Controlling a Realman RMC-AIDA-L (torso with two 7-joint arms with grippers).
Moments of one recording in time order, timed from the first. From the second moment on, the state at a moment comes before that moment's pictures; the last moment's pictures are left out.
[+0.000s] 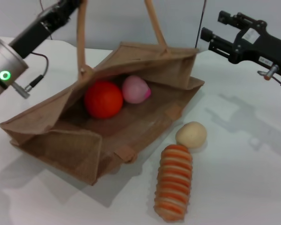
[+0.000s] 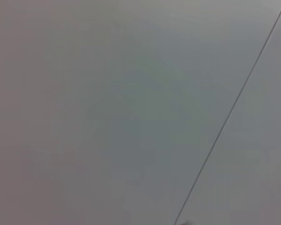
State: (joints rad) left arm -0.70 -2.03 0.05 0.25 -1.37 -1.49 1.82; right arm 0.71 2.02 -0.82 -0.34 -1.38 -1.26 0.89
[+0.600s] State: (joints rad) left arm -0.71 -2.03 0.03 0.17 -1.36 -1.43 2.04; right arm 0.68 2.02 -0.71 -0.30 -1.36 -1.28 0.80
